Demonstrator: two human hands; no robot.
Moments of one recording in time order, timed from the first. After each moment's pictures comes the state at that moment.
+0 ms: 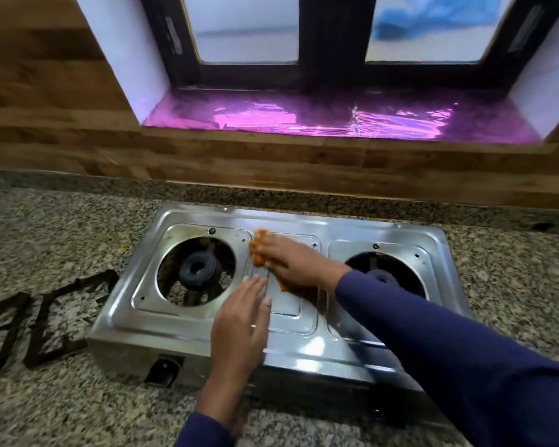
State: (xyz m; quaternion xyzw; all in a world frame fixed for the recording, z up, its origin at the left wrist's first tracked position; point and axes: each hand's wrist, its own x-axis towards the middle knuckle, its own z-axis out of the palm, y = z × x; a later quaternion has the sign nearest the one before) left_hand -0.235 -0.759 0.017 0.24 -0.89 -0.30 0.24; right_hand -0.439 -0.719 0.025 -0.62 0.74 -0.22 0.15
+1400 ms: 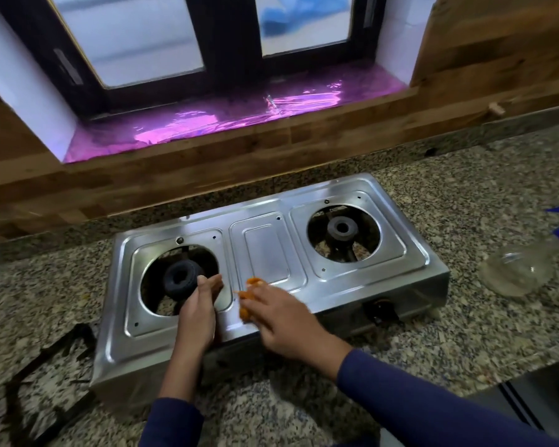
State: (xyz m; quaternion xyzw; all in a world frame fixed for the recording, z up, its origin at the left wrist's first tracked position) left_hand -0.208 -0.839 0.021 0.27 -0.75 -0.60 0.08; right_hand -0.247 -0.664 0.007 -0.43 0.86 -0.28 0.00
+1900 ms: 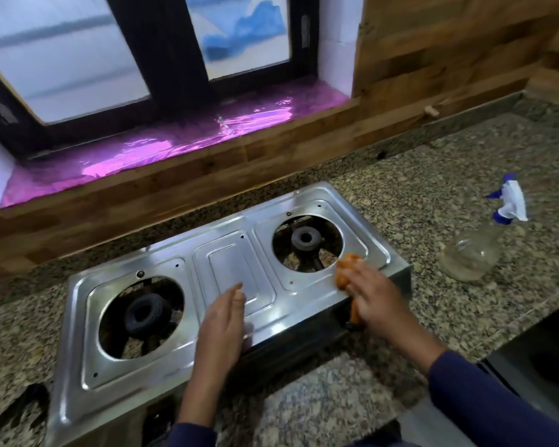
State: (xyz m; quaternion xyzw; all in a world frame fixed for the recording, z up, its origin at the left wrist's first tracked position) left_hand -0.225 -0.771 0.028 0.11 -0.88 -0.46 0.06; right_hand -0.293 -0.478 0.000 -0.18 0.93 -0.30 -0.08
